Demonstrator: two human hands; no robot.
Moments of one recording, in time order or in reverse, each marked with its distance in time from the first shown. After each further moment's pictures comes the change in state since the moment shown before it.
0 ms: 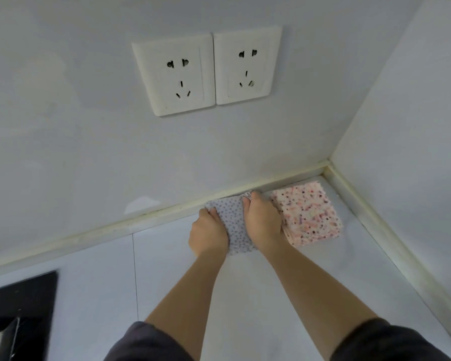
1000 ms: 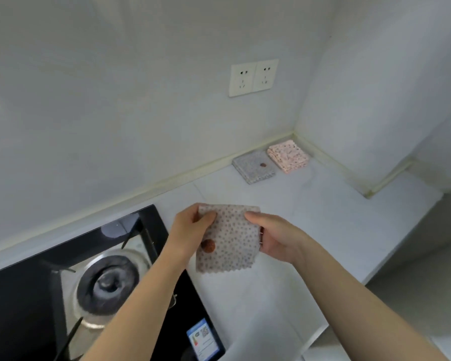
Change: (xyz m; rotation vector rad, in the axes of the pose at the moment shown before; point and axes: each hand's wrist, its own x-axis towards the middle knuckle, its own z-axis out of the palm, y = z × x) left_hand -0.167 -0.225 -0.326 -0.652 -0.574 0.299; right_hand -0.372 -0.191 -0.079 1.308 -0.471 0.506
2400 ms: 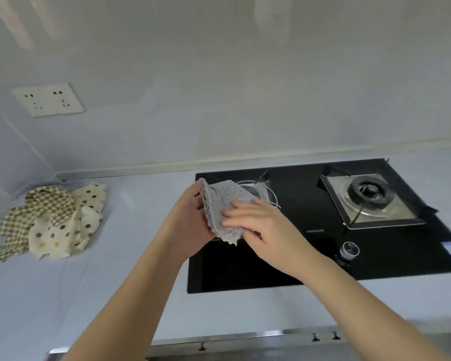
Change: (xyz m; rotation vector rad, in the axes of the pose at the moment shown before) left_hand -0.442 -0.108 -0.543 -0.786 0.205 -0.212; right_hand -0.201 0.313 0.580 -1.221 -0.527 -1.117
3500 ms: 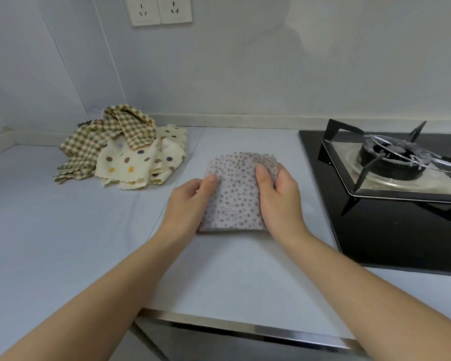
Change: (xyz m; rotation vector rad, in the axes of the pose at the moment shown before) left_hand 0.046 -0.065 -0.351 0.740 0.488 0.701; right_hand 0.110 -0.010 0.352 0.615 0.550 0.183
